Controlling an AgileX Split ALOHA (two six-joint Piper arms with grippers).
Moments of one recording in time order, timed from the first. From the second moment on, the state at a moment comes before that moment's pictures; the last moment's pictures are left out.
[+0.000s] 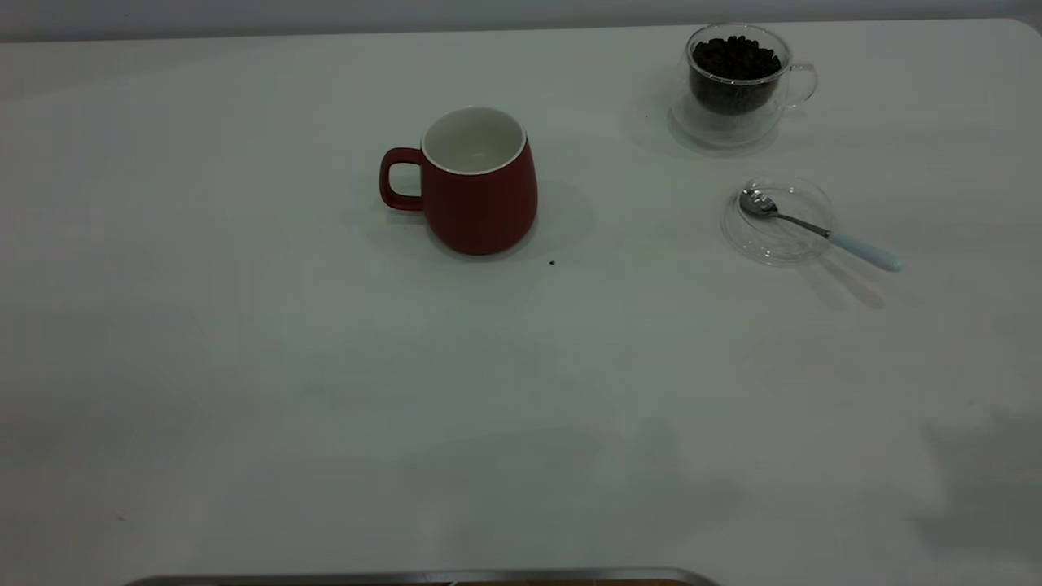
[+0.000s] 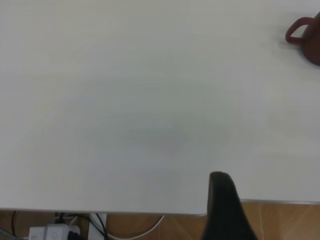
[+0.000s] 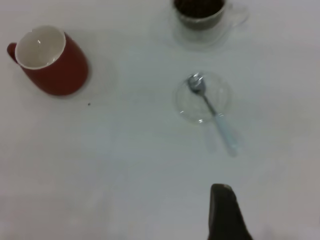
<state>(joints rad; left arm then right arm) 0.01 -0.02 -0.49 -0.03 1.15 -0.05 -0.03 0.92 -0.50 0.52 0.50 -0.51</state>
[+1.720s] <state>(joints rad) 0.01 -0.02 -0.49 -0.03 1.15 -0.05 -0.29 2.28 -0.96 1.39 0.65 -1.32</state>
